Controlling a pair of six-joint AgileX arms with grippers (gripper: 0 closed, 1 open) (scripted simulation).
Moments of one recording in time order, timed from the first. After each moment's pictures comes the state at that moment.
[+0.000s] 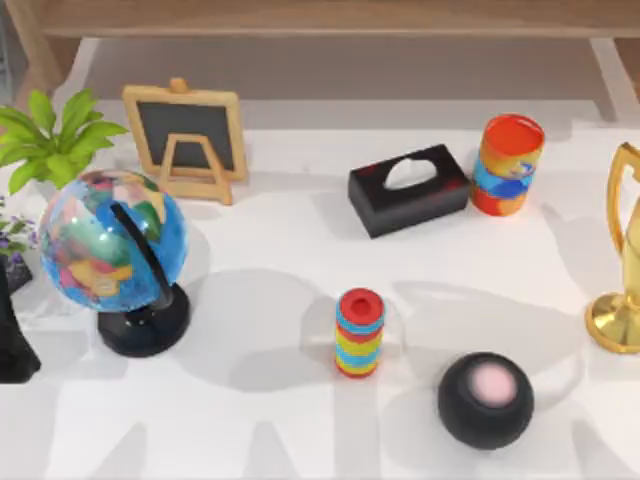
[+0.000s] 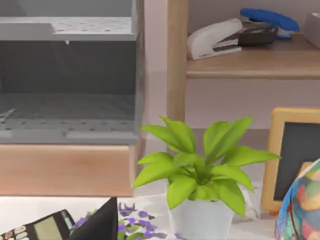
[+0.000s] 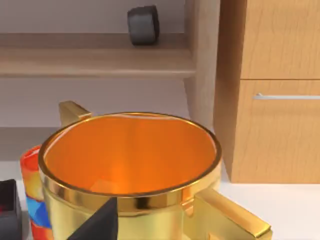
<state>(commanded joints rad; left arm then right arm) 0.00 0.00 0.00 0.00 0.00 0.00 0.00 0.00 0.00 0.00 0.00 0.00</state>
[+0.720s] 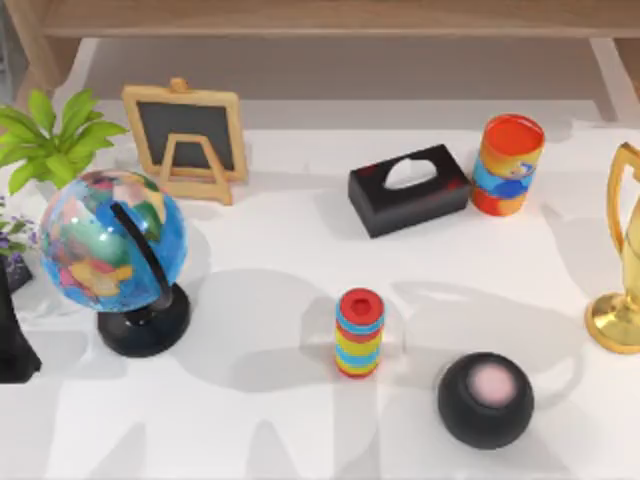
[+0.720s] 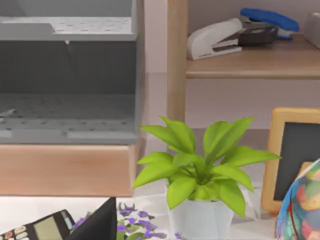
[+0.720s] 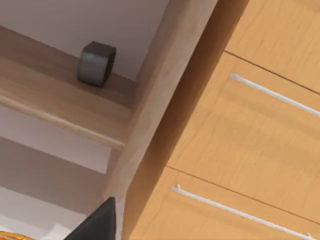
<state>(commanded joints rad) 0.00 0.00 0.00 0.00 0.00 0.00 -0.13 0.55 0.28 0.31 -0.10 -0.41</state>
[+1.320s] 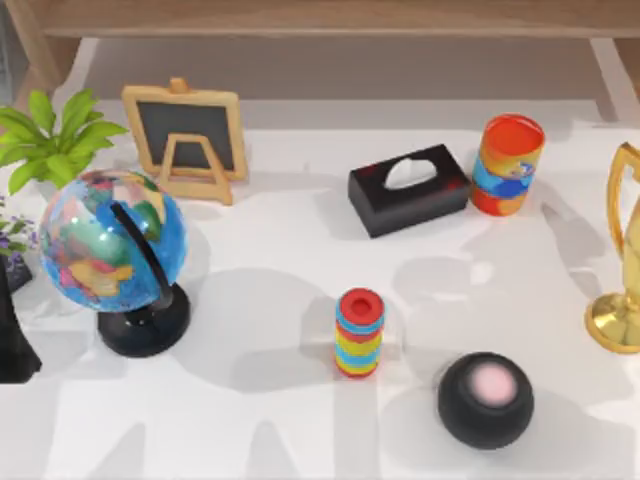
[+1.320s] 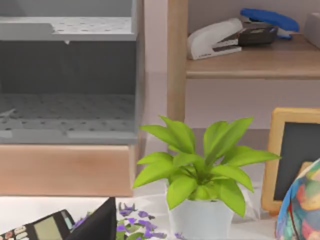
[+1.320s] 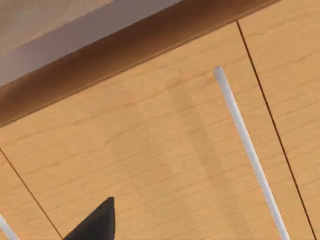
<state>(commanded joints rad) 0.00 0.00 0.00 0.00 0.00 0.00 -0.33 1.64 0.80 0.88 -0.31 -1.12</state>
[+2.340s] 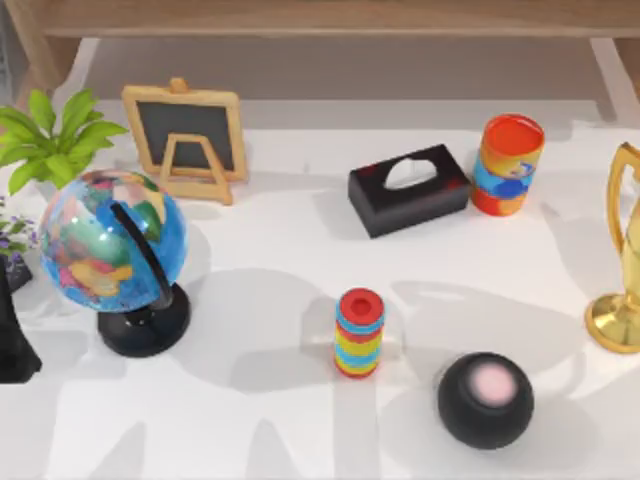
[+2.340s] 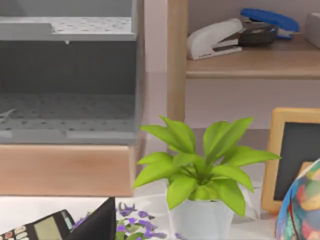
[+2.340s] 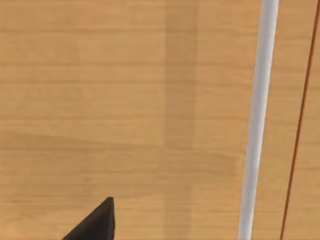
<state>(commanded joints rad) 0.00 0.00 0.00 0.00 0.00 0.00 -0.45 2.30 1.10 1.20 -0.42 -1.56</state>
